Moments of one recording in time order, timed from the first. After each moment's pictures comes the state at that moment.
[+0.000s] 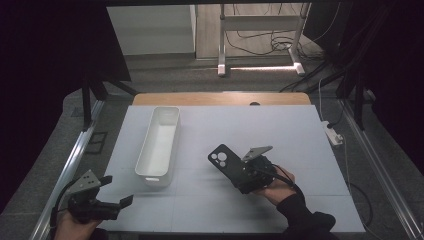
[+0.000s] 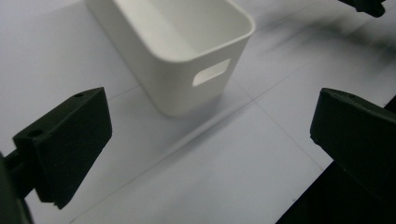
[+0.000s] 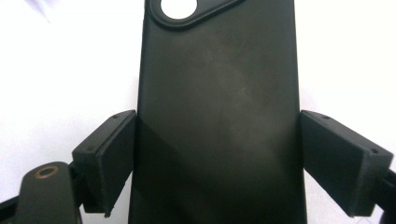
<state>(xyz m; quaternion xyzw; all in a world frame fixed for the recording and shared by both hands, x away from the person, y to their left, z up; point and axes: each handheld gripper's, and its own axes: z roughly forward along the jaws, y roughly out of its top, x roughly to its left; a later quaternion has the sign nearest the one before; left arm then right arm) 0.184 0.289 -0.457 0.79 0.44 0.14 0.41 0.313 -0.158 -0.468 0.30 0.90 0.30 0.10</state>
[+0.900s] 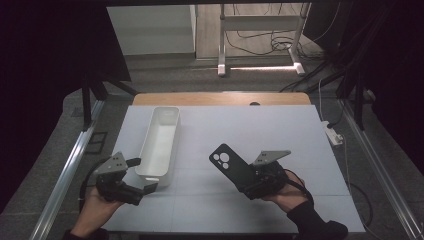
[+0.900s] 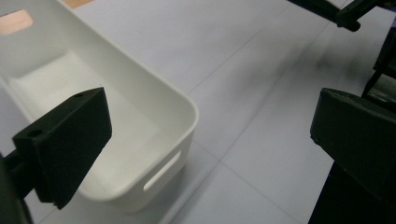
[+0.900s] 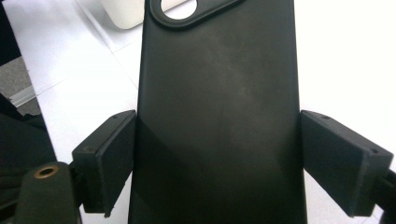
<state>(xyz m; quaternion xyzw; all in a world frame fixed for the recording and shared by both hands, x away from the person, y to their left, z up) 0.232 0.239 -0.433 0.82 0.33 0.12 0.45 0.289 -0.181 -0.446 0.27 0.88 0.38 0.08</state>
